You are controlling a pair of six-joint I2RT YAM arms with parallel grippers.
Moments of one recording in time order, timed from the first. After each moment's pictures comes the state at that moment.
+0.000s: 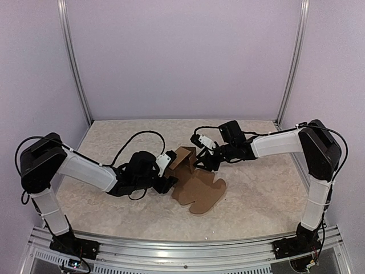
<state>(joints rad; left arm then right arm) -0.88 1.76 0.76 0.44 -0.12 0.03 0.64 1.91 1.18 0.02 -0.49 -0.37</state>
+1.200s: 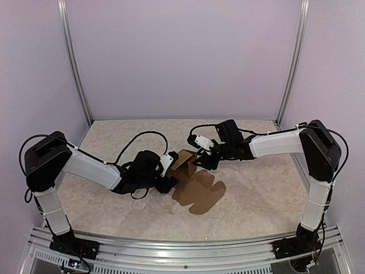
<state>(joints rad) -0.88 1.82 0.83 0.36 -0.13 0.01 0.67 1.89 1.20 0.01 -0.30 -0.47</state>
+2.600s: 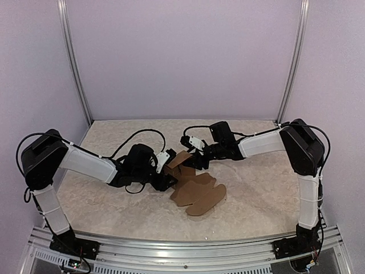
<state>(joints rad) -0.79 1.79 0.84 0.31 0.13 0.03 0.65 2.09 1.32 0.16 -0.56 -0.54</state>
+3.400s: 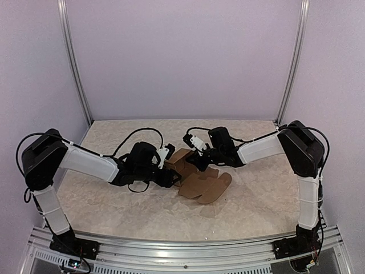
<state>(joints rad) -0.81 1.80 0.88 0.30 0.12 -0.21 0.69 2.08 1.23 0.28 -0.34 -0.21</state>
